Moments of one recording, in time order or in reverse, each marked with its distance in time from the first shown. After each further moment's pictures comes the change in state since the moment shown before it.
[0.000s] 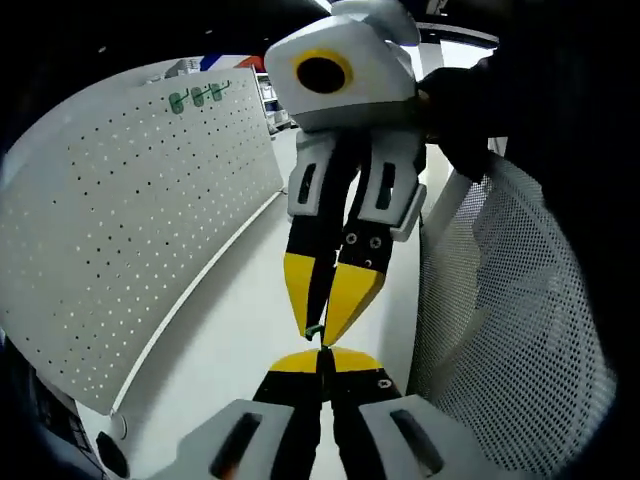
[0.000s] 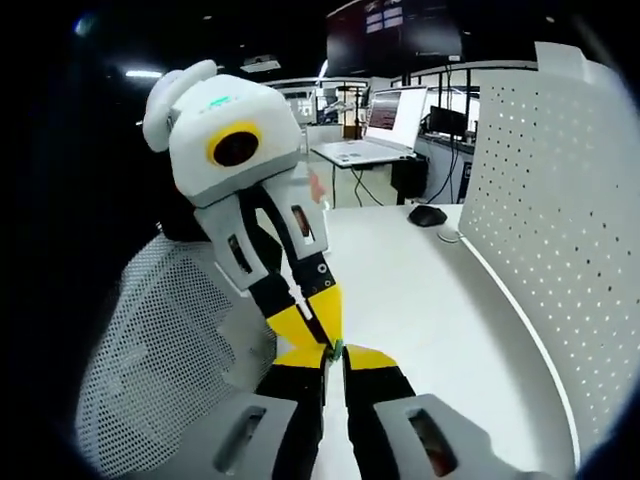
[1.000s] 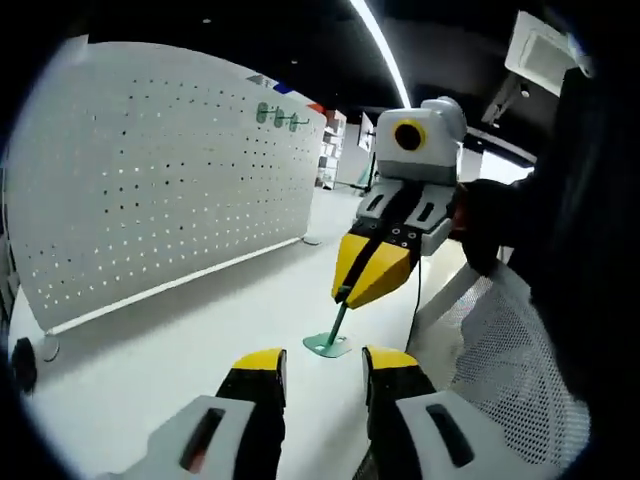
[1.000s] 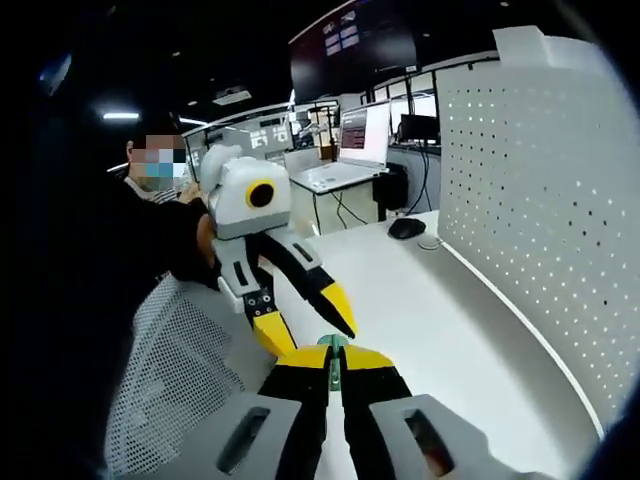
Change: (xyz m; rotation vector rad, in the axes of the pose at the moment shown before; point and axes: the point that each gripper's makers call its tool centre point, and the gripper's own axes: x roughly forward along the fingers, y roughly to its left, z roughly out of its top) left arm -0.014 0.021 0.006 -0.470 -0.384 -0.085; right arm -0.025 -0.015 0.024 0.158 -0.133 -0.042
